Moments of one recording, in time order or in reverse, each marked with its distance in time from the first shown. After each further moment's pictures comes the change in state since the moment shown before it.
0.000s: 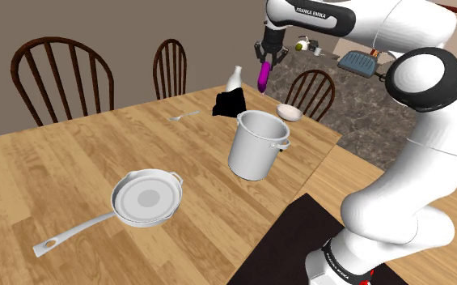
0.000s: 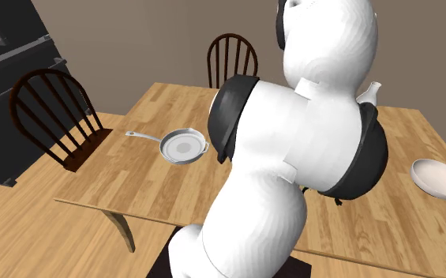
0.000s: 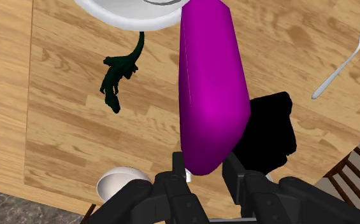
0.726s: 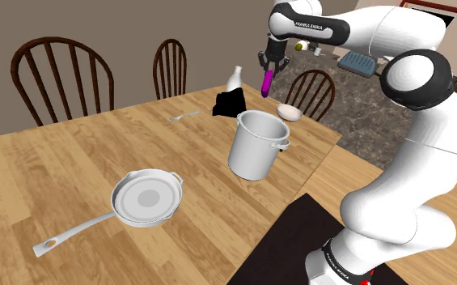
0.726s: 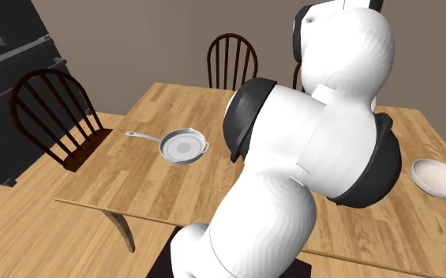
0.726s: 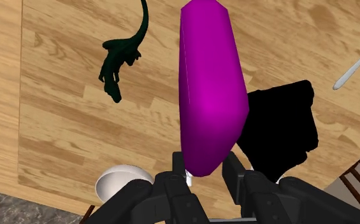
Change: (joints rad) arm -0.048 0.044 -0.026 -0.039 -0.017 0.094 -0.040
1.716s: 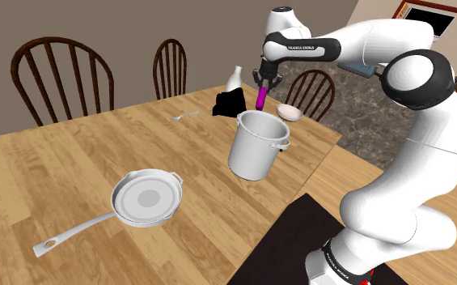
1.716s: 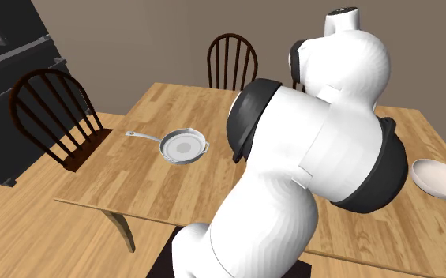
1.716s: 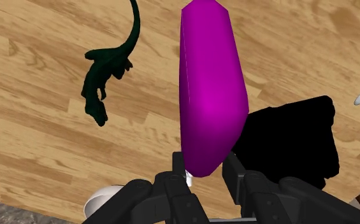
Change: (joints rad) arm -0.031 -0.001 -0.011 -0.201 -0.020 0.189 0.064
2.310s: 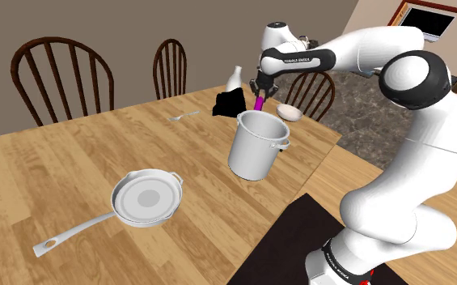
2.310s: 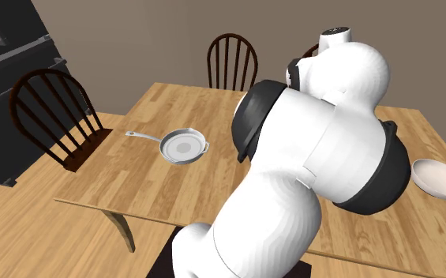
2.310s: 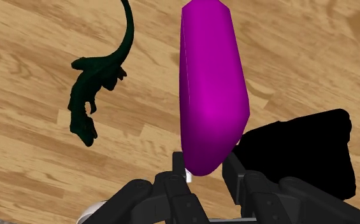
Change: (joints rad) arm -0.003 0.022 -0.013 -0.091 -0.034 0.099 0.047
